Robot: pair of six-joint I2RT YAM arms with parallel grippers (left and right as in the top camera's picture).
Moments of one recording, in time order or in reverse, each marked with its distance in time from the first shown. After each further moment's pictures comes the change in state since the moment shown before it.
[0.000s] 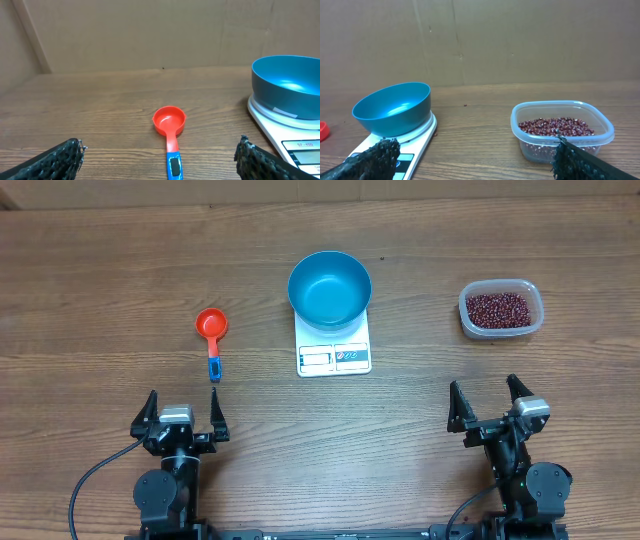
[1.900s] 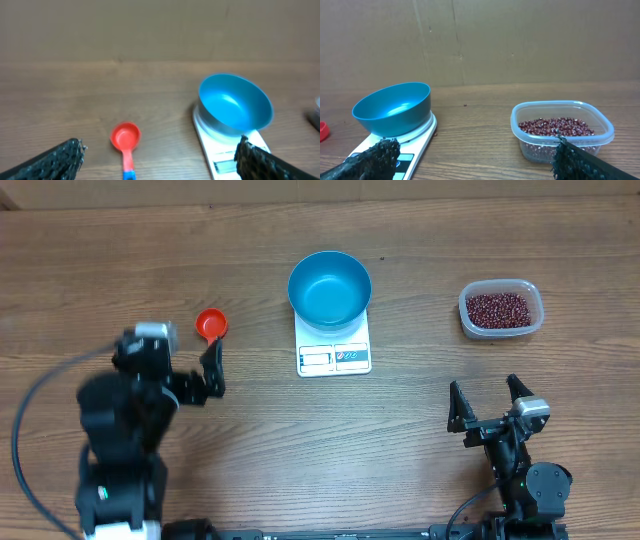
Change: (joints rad) left arm 0.000 0.780 0.806 -0.362 0.235 -0.087; right arm 0.000 0.000 0.000 0.001 0.000 0.000
